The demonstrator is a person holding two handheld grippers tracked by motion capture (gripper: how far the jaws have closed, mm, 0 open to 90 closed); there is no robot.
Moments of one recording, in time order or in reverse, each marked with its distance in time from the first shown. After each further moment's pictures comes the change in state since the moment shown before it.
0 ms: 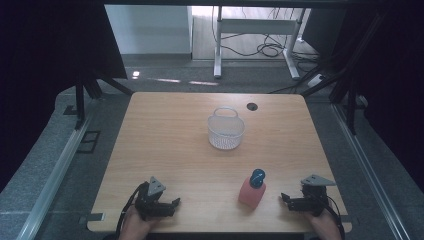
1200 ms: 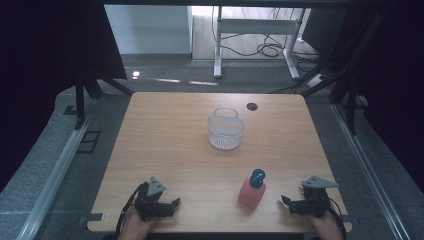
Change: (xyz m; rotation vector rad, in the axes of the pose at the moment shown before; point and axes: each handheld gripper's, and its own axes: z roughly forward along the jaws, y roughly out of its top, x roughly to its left) left arm 0.000 0.000 0.000 -0.001 -0.001 0.000; right arm 0.004 0.001 -0.010 -0.013 0.047 -0.045
